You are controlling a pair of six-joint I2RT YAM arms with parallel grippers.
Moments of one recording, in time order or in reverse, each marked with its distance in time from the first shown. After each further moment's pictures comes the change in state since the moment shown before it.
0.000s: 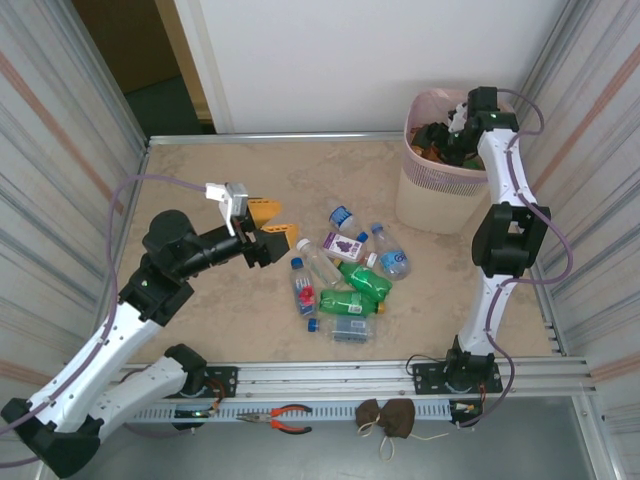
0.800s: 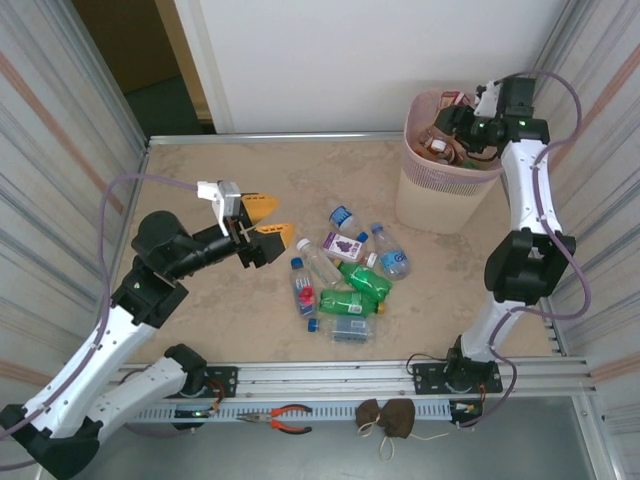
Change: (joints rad) left arm 0.000 -0.020 0.035 0.005 0.018 0.020; right arm -0.056 -0.237 -0.171 0.238 -0.053 0.000
